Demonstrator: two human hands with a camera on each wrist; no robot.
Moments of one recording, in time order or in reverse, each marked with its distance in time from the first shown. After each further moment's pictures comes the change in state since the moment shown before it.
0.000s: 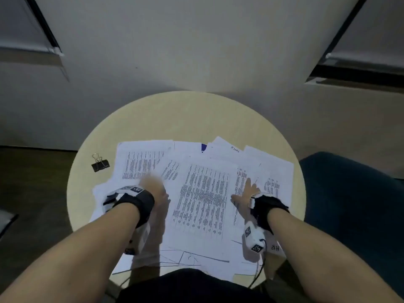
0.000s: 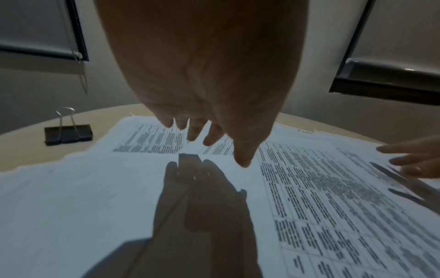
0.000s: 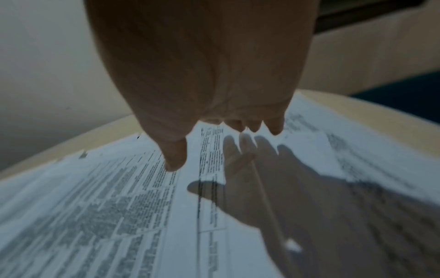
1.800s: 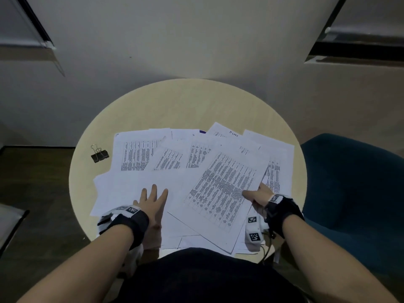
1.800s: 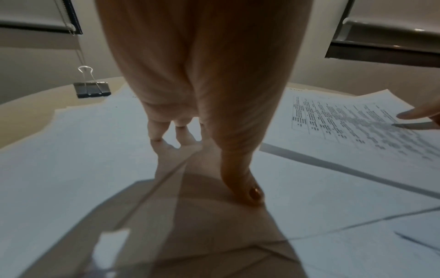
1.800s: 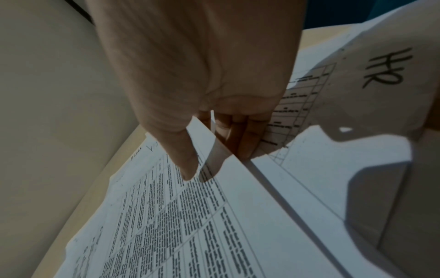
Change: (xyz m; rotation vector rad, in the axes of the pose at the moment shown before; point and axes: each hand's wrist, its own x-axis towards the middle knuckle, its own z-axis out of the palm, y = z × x) left_hand -0.064 0.014 0.063 -0.052 -0.207 0.030; right_hand -0.037 0.055 0.006 0.812 -0.137 0.106
